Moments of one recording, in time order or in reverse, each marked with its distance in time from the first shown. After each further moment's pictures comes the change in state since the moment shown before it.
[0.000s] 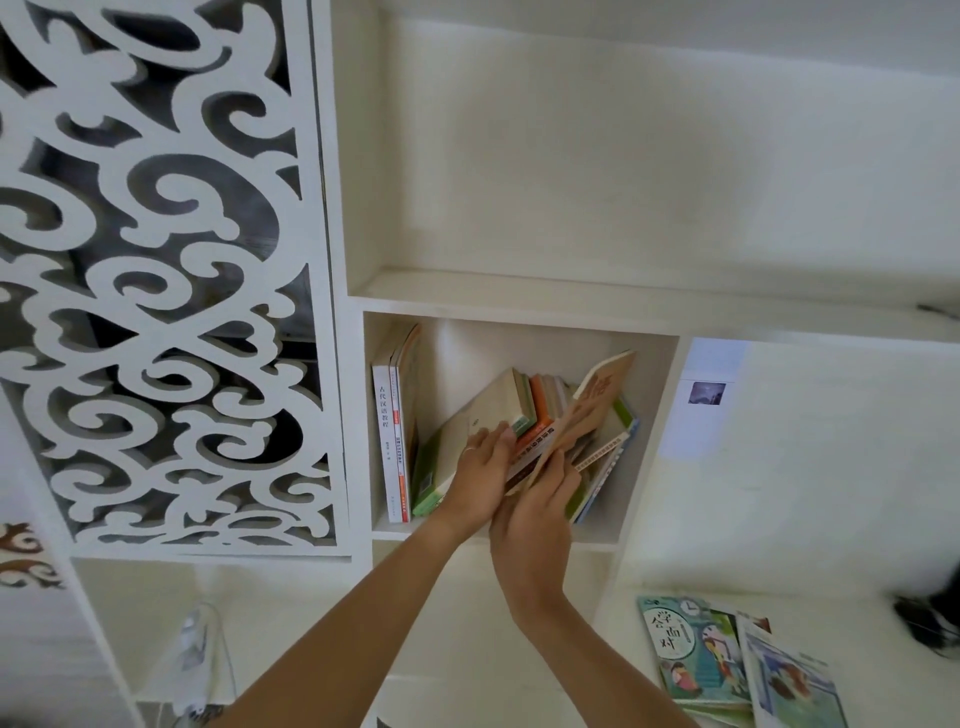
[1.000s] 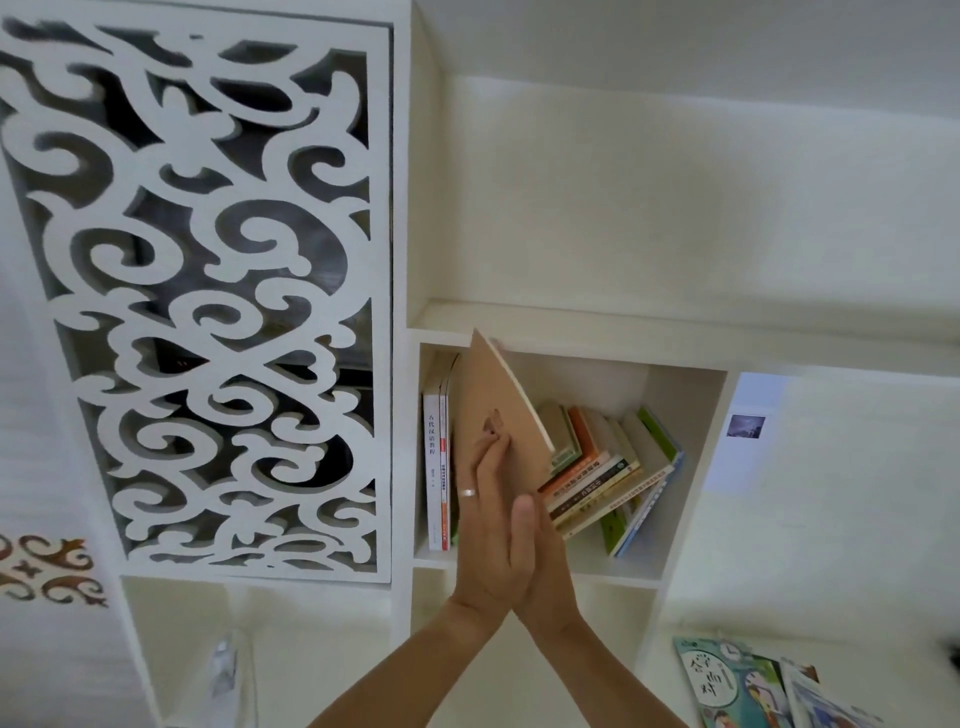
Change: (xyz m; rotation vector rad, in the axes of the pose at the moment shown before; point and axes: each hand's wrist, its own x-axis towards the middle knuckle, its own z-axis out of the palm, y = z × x) left_hand -0.059 -0.008 -0.020 0.077 0.506 0.624; right_hand -0.015 -0.014 0.022 0.449 -0.360 -0.248
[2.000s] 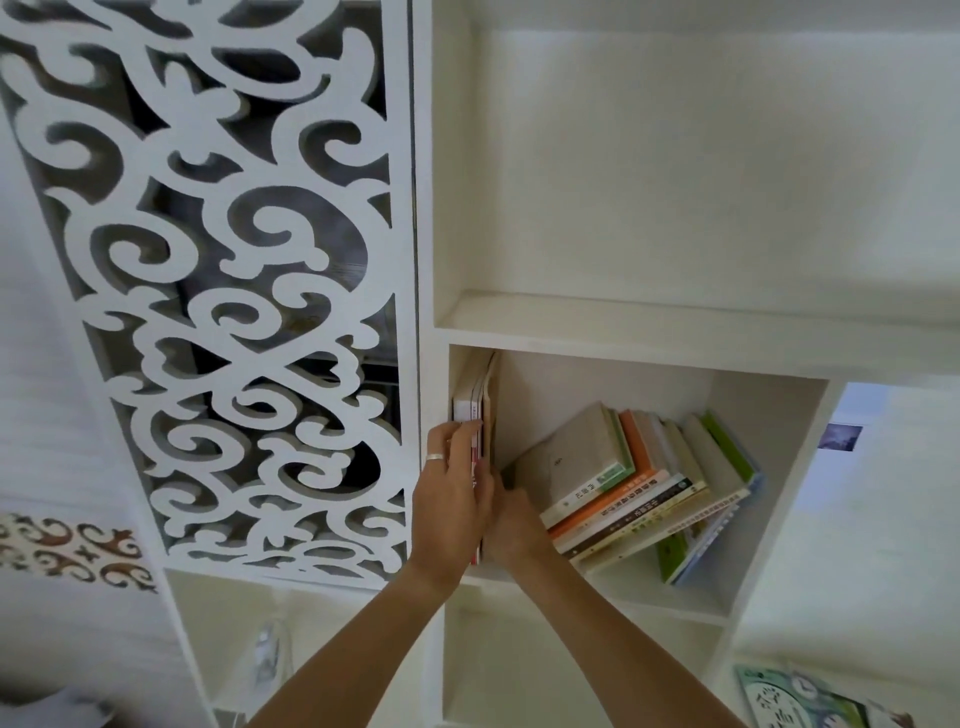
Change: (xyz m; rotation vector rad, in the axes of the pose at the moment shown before) left_hand 0.060 -0.080 -0.047 0.521 0.011 -0.046; right_hand 0.099 0.042 0.083 -0.643 -0.549 0.153
